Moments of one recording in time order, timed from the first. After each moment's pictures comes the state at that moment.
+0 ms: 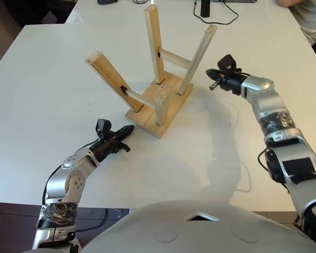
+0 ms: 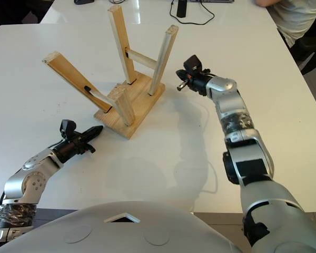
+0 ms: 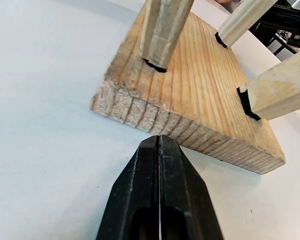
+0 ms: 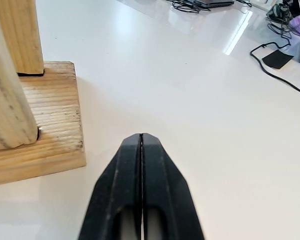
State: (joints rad) left arm 0.24 0.46 0.06 -0.15 -0.65 0.48 -0.61; right arm -0.77 -0.35 0.23 0.93 0.06 0.02 0.63
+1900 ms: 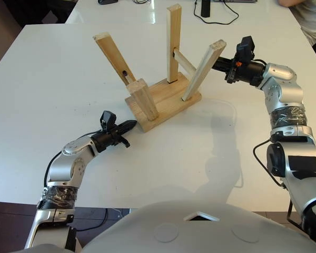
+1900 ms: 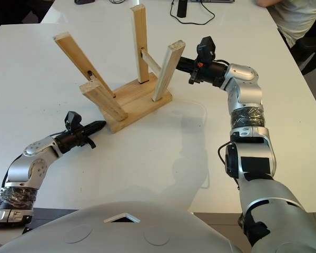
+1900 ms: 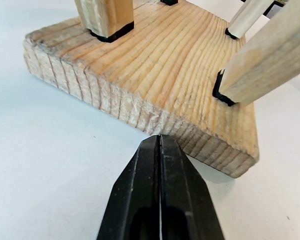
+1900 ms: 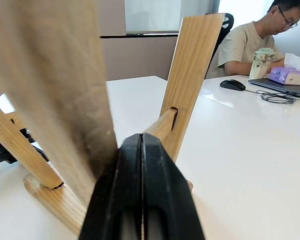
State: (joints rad) left arm 0.08 0.52 0.01 0.05 -0.50 0.38 -0.74; right arm -0.72 -0.42 -0.04 0.69 0.26 0.06 1.25
